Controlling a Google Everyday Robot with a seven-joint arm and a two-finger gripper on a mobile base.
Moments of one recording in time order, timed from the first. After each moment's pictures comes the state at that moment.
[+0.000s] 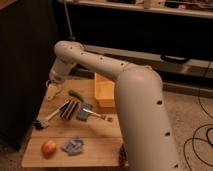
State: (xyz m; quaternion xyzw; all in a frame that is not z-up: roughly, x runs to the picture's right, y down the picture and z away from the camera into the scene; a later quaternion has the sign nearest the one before) arm -0.289 0.003 0.752 -0.39 -0.29 0.06 0.87
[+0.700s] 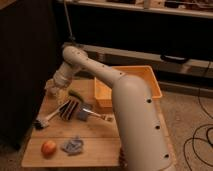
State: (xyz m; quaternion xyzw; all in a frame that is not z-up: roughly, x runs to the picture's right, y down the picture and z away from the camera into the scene) arm -0.287 0.031 0.770 -0.37 -0.44 -0.17 0.80
